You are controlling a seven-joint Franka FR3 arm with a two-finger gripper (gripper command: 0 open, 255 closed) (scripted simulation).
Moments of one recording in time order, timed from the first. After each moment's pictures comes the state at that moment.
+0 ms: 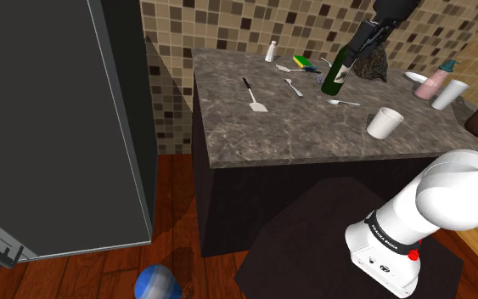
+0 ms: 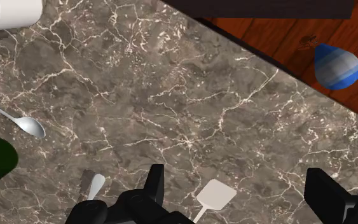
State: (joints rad) arm -0.02 -0.79 0.04 -2.32 -0.07 1.67 0.00
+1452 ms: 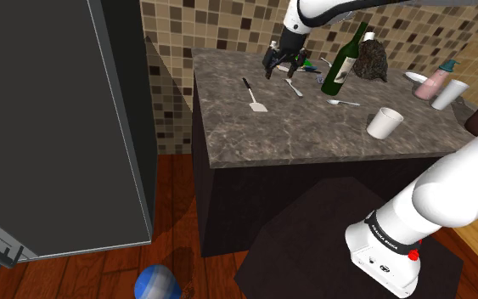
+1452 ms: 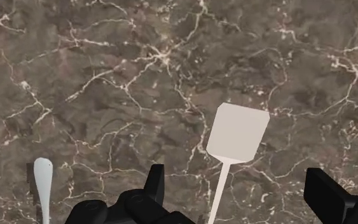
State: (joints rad) arm -0.10 -0.07 0.09 -2.06 -0.06 2.08 0.31
